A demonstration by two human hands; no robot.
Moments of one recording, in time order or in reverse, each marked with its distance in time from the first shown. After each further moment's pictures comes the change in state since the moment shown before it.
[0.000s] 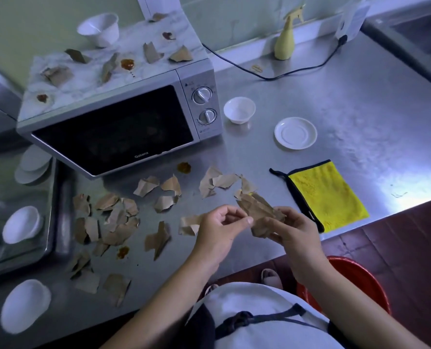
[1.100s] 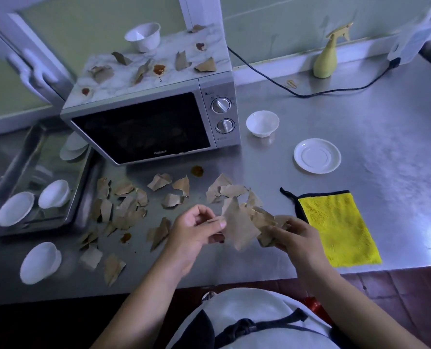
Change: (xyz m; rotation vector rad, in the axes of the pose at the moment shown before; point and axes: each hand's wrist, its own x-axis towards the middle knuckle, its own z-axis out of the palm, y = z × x) left_hand -0.014 0.032 -0.001 -0.288 0.201 -0.041; right_hand 0.058 -0.018 -0.041 -0.114 -0.242 0.027
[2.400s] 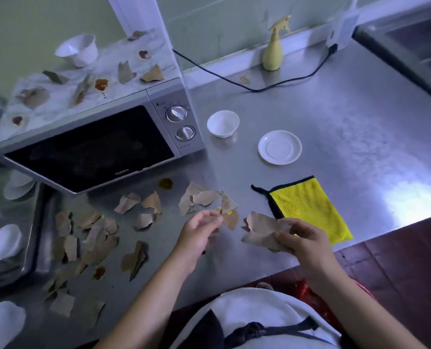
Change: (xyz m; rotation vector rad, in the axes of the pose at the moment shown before) left_hand 0.068 -0.041 0.028 0.229 -0.112 -0.199; right_hand -0.006 0.005 -0.045 0.032 0.184 -0.037
